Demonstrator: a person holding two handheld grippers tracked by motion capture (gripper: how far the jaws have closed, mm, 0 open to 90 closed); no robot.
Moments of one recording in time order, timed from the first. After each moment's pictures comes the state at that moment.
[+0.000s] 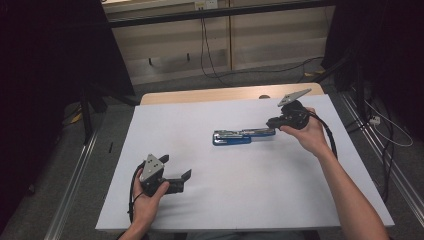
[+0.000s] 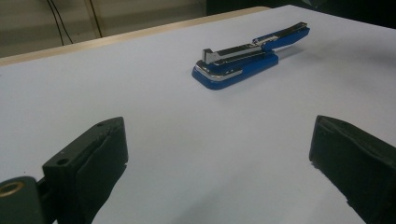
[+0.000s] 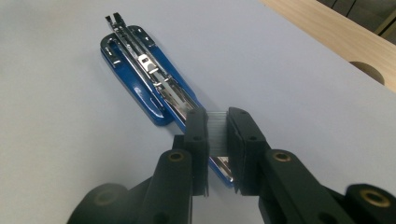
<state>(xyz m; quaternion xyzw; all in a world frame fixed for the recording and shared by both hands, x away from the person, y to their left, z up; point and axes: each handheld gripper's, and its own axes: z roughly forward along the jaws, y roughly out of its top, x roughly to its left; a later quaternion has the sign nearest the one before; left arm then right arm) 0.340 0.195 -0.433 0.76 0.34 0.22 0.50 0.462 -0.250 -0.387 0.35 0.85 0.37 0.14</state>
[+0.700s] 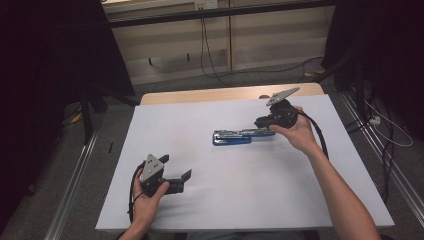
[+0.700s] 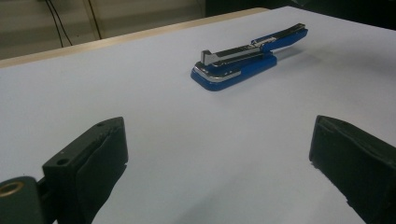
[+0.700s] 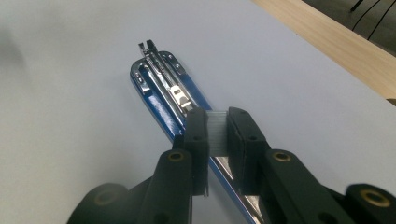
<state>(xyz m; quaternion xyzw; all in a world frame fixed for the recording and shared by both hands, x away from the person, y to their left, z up) 0.339 0.194 -0.432 0.76 0.34 0.22 0.51 0.467 -0.219 -0.381 0.31 0.86 0.39 0.13</state>
